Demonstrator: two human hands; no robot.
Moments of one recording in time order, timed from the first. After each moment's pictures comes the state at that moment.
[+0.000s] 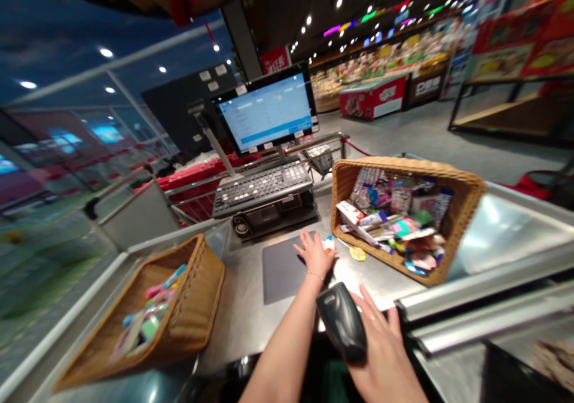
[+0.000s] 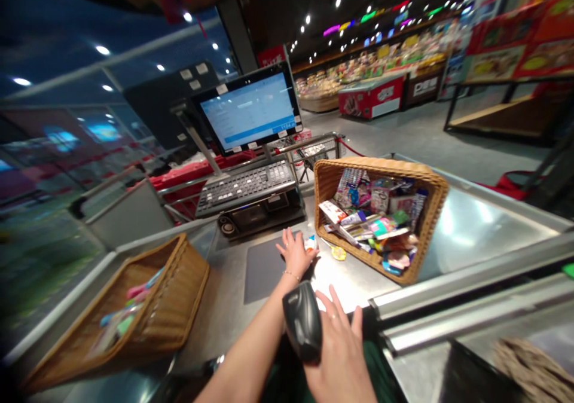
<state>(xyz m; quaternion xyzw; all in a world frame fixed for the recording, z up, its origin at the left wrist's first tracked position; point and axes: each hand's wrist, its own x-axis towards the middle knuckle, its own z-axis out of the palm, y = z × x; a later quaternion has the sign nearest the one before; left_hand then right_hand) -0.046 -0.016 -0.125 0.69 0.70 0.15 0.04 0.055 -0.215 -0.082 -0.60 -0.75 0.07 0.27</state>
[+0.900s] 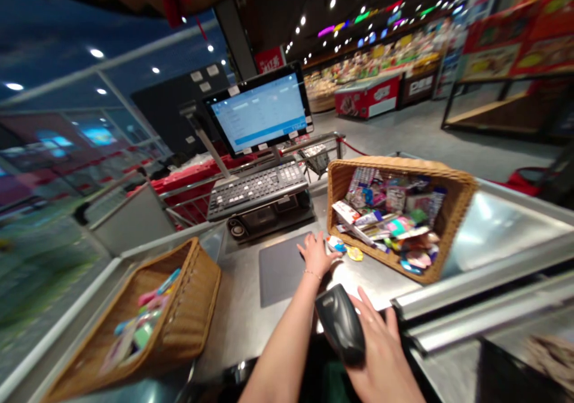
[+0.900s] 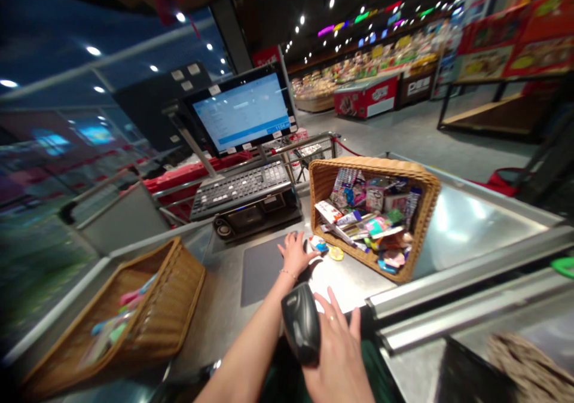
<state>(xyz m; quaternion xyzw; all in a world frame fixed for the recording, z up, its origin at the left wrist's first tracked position) -0.044 -0.011 -0.117 0.73 0.67 0.09 0.11 0.057 -0.216 -0.085 -0.60 -0.75 0.08 0.27</state>
